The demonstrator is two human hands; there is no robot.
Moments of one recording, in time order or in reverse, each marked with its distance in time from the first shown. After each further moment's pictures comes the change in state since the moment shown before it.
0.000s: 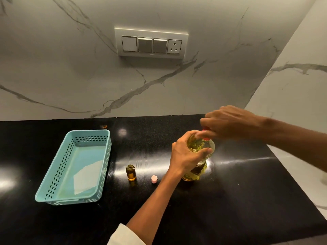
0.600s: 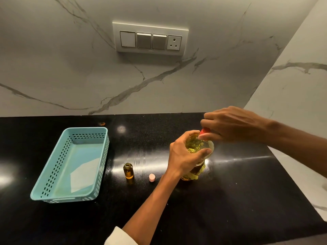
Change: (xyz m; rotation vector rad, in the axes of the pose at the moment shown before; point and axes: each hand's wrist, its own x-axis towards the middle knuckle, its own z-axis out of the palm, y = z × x) left_hand -0.004 0.003 -0.001 -0.012 0.014 0.028; right_hand -0.006 0.006 0.004 0.022 0.049 -0.105
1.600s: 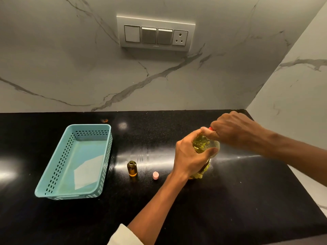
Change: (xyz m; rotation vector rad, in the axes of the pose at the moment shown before) left_hand -0.001 -0.002 0.007 0.036 0.027 0.070; right_hand 0.004 -0.026 0.015 -0.033 -0.171 0.315
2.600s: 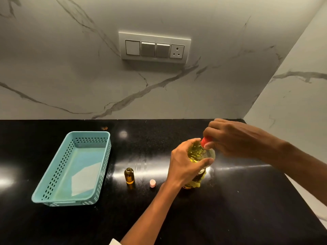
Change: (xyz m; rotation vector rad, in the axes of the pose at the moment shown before) left_hand -0.004 -0.006 -0.003 0.072 -0.010 -0.014; right_hand -0.025 0.018 -0.009 0.108 0.241 -0.341
